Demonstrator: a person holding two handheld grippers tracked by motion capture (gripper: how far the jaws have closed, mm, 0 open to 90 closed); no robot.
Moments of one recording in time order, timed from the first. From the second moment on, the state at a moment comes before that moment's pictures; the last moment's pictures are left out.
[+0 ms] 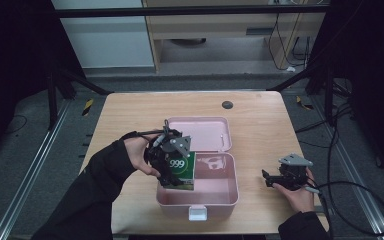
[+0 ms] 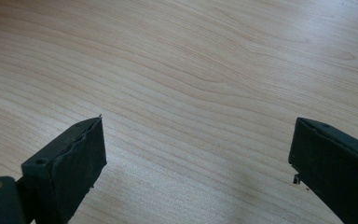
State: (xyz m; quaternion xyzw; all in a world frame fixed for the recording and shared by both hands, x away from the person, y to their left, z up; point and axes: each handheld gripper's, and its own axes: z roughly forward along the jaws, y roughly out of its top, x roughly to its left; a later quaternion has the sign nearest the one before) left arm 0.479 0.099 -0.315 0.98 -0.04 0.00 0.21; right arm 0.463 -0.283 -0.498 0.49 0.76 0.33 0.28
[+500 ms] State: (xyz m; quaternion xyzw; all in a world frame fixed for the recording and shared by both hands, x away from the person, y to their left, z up) left arm 0.481 0.098 -0.340 0.98 -0.04 0.00 0.20; right arm 0.464 -0.282 -0.499 0.49 0.76 0.33 0.28
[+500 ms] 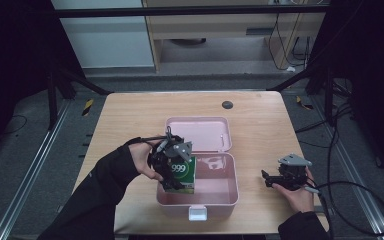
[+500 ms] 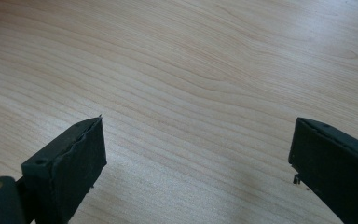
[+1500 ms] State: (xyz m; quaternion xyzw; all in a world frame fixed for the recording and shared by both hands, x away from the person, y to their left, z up) left arm 0.485 0.101 -0.383 0.98 -0.02 -0.01 0.18; right arm 0.464 -0.282 -0.500 0.48 0.76 0.33 0.28
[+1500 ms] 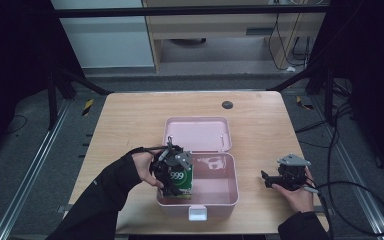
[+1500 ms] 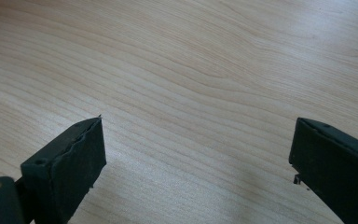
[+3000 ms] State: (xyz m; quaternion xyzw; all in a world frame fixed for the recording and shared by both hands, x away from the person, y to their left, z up) left arm 0.468 0.199 -0.327 0.94 0.05 0.07 0.32; right arm 0.464 -0.282 -0.500 0.49 0.76 0.33 0.28
